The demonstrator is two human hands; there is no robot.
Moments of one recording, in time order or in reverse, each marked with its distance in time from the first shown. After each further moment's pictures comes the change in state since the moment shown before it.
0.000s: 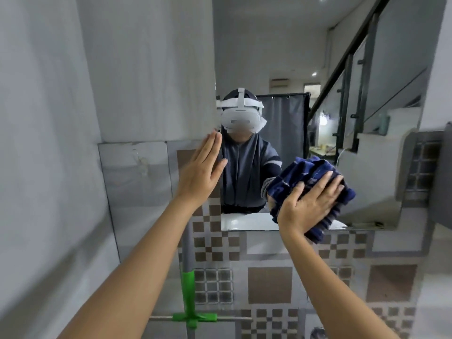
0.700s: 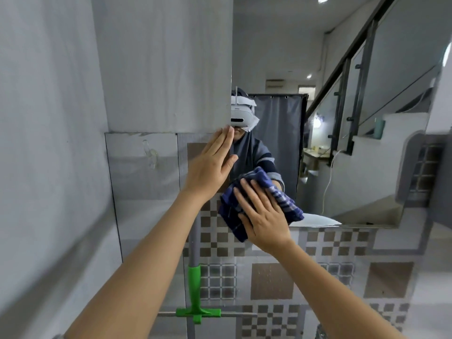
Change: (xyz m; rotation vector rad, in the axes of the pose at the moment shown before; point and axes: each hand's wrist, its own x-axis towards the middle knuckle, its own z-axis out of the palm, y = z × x) left_hand -0.003 -0.006 -0.004 -0.092 -0.003 0.015; right_hand -0.055 0.003 0.007 -0.284 -0.547 -1.126
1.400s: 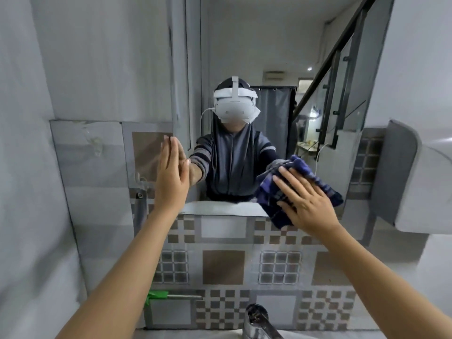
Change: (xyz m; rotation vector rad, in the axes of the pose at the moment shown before) left_hand -0.028 0.059 0.050 -0.053 0.188 -0.399; right_hand -0.079 0.186 -0.072 -0.062 -0.074 0.002
